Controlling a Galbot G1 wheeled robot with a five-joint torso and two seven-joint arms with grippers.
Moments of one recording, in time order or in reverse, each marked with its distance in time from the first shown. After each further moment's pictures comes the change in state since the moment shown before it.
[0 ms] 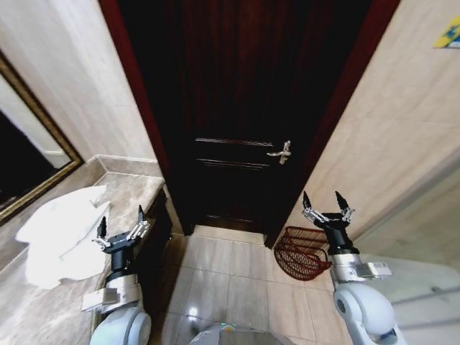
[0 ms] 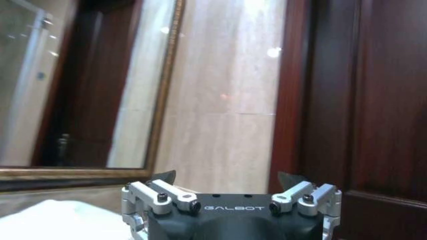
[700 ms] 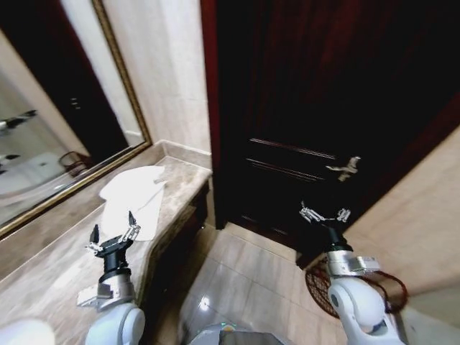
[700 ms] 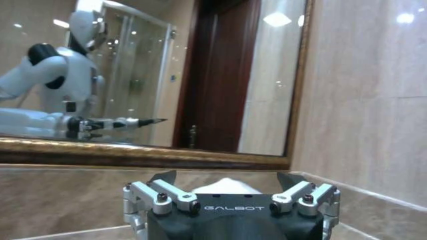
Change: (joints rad) left arm -0.048 0.023 -0.091 0.083 -0.098 0.077 -0.025; right arm 0.051 -0.026 -0.048 -0.060 -0.090 0.009 0.140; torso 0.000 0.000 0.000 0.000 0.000
